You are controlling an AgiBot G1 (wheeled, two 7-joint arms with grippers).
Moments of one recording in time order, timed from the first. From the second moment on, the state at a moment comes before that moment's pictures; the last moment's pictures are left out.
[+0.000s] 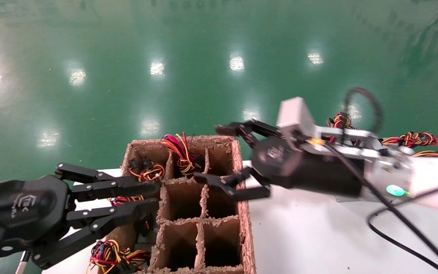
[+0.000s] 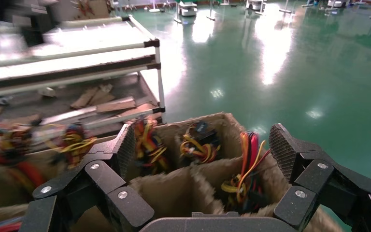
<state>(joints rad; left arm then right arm) -1.10 0.54 0.44 -1.24 0.61 1.42 -0.09 1.30 -0.96 -0.44 0.98 -1.03 -1.30 0.12</state>
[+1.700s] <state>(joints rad) -1.10 0.54 0.44 -1.24 0.61 1.42 -0.09 1.50 -1.35 -0.56 0.30 -1.15 -1.12 -0.16</state>
